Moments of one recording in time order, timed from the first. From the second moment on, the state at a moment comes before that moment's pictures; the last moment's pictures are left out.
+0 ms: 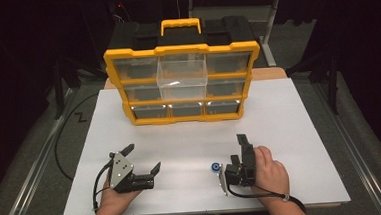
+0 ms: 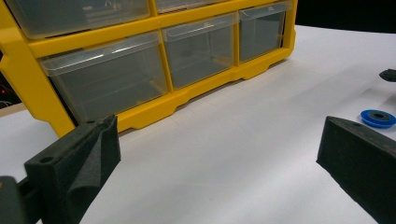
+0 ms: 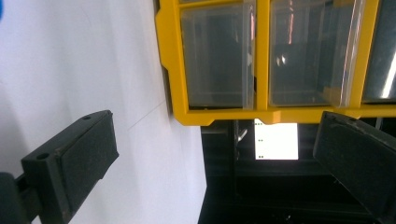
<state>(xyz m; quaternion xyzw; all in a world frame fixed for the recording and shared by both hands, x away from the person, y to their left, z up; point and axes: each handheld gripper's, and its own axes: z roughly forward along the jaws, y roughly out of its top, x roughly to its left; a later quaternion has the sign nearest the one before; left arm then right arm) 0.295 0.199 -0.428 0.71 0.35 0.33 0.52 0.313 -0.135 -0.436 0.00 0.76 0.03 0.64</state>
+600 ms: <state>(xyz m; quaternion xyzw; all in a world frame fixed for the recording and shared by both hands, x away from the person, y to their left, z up) 0.295 0.198 -0.429 0.71 0.35 0.33 0.52 0.323 -0.150 -0.429 0.10 0.78 0.11 0.60</state>
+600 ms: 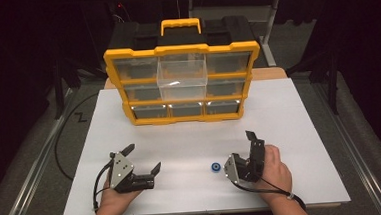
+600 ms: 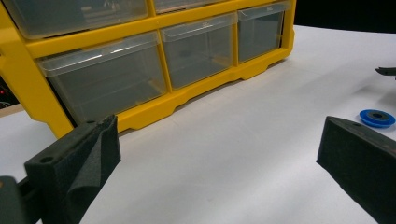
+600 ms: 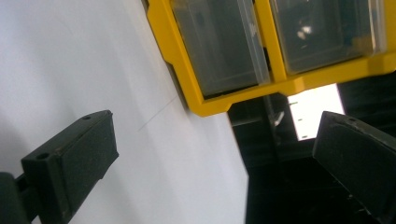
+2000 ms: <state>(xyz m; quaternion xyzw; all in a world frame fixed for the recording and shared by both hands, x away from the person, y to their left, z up) 0.298 0.199 -0.429 0.71 0.35 0.32 0.53 0.347 -0.194 -0.414 0.39 0.77 0.36 0.35</state>
